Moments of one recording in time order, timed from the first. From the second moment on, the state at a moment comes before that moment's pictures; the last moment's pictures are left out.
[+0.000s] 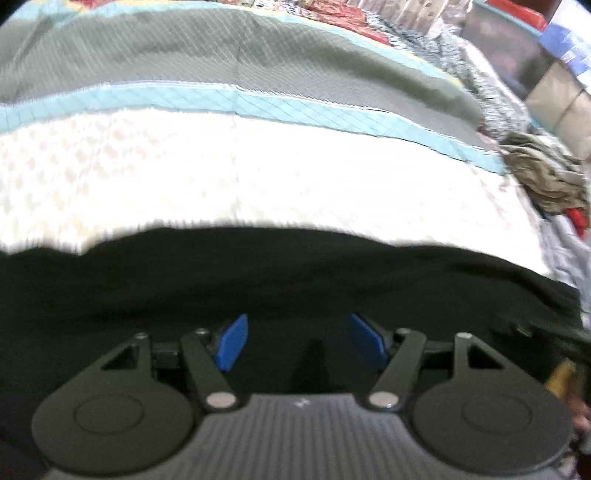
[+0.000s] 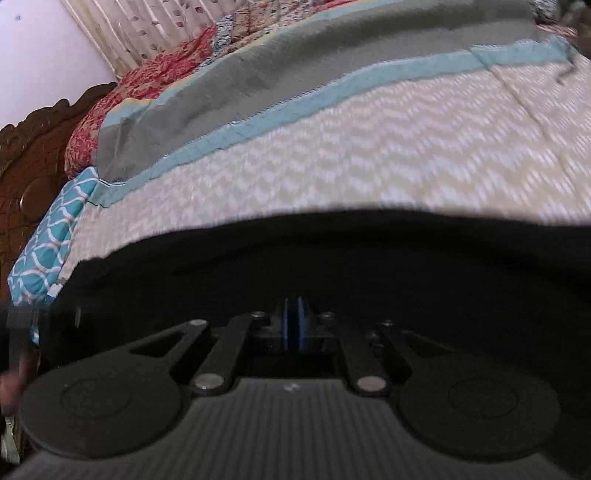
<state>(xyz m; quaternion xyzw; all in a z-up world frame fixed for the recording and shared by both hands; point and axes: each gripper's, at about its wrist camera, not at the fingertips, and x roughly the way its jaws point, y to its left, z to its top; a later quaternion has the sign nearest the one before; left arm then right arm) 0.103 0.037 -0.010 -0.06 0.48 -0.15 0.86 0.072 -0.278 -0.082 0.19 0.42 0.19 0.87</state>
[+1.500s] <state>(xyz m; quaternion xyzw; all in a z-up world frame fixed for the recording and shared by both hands) 0.054 -0.031 -0.042 0.02 0.55 -0.12 0.83 -0.086 -0.507 -0.127 0.40 0.19 -0.06 0.89</state>
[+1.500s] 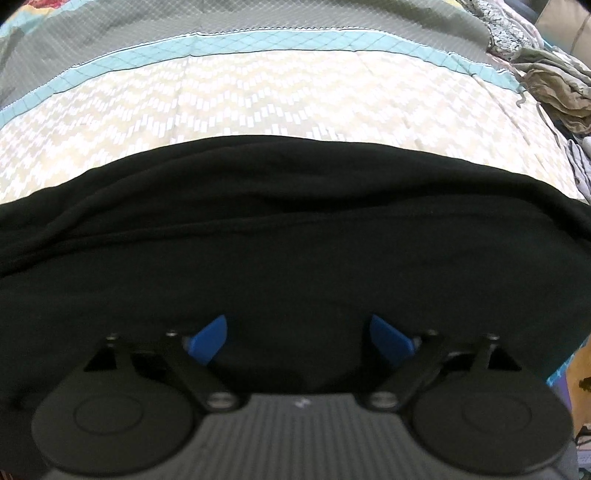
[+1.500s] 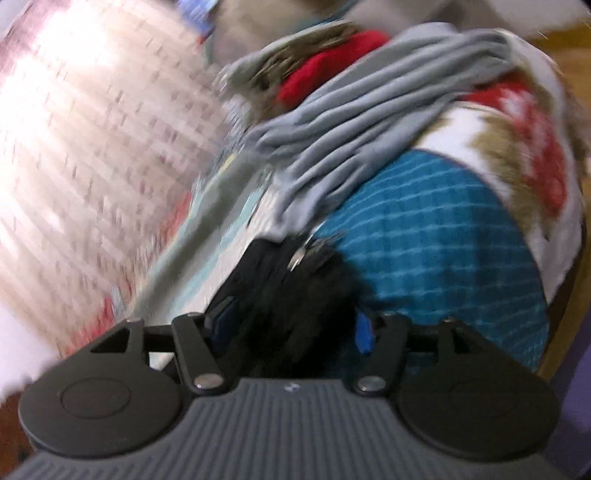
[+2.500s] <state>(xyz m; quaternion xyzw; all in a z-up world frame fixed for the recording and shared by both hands) 0.028 0.002 -0.031 -0.20 0.54 -0.25 0.78 -0.010 -0.184 -0.065 0.03 0.34 0.26 0.90</state>
